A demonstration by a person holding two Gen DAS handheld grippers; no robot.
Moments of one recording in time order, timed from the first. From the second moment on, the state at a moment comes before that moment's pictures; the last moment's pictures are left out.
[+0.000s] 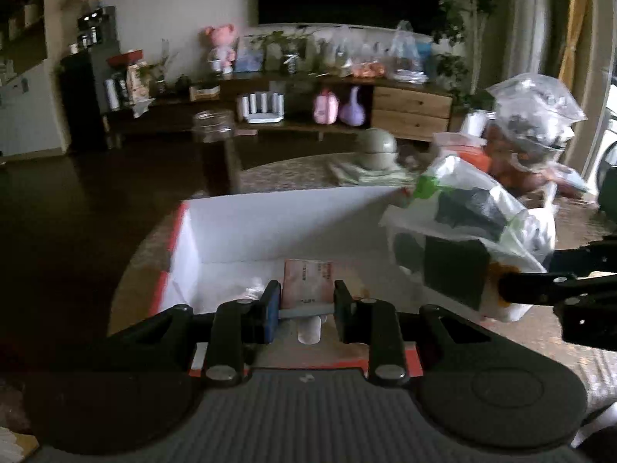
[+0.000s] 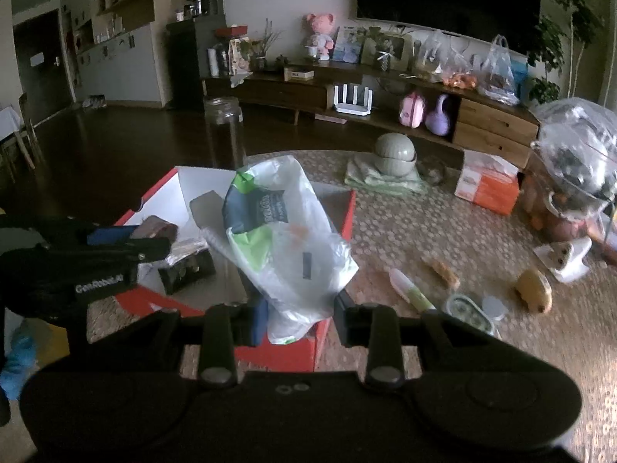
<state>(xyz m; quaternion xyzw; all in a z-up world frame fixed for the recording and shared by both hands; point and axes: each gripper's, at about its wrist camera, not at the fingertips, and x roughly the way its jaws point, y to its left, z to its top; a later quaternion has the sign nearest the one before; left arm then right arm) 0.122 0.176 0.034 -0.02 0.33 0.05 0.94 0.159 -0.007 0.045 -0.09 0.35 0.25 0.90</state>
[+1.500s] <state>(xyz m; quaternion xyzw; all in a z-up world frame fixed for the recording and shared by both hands) 0.227 0.214 -0.038 0.01 0.46 0.07 0.88 0.193 0.043 -0.013 -0.15 0.39 0.27 0.86</state>
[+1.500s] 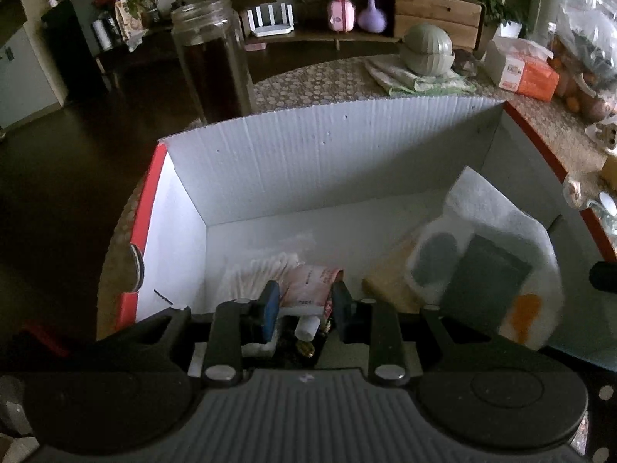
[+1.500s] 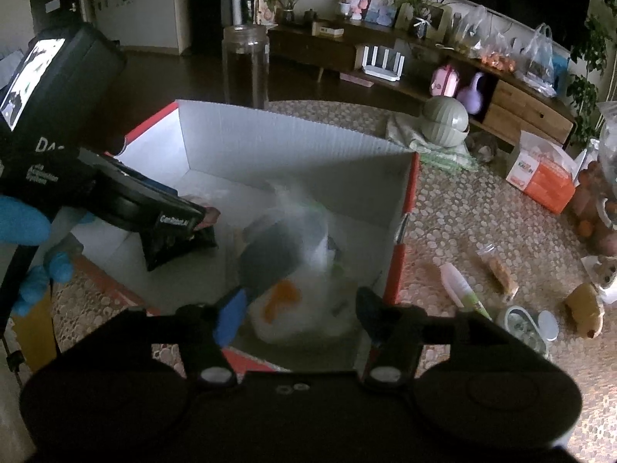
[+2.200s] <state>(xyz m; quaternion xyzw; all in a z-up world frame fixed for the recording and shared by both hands) 0.168 0.182 0.017 0.00 0.40 0.05 0.91 0.158 0.011 0.023 -0.12 0.37 0.30 0.87</state>
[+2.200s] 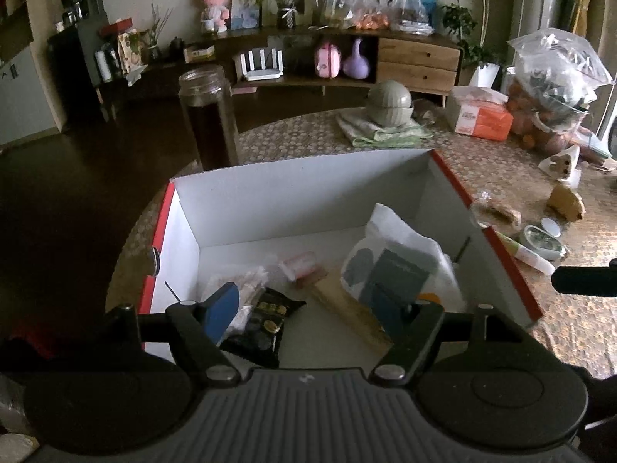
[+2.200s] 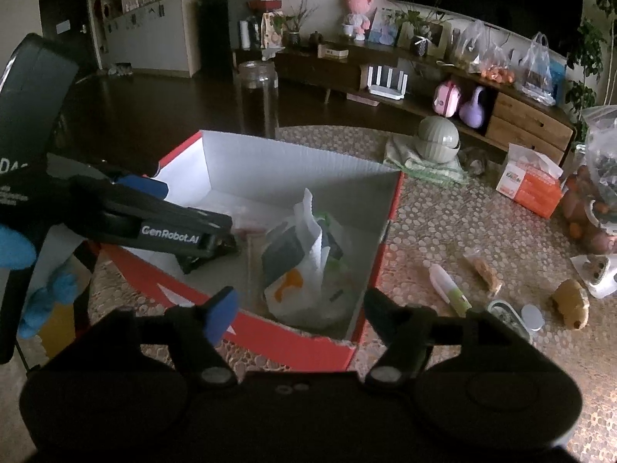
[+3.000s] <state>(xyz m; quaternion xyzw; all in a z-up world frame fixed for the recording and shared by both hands) 0.112 0.096 0.045 0.02 0.36 -0.02 0.93 0.117 -0.081 0.041 -0.08 0.34 0.30 0.89</state>
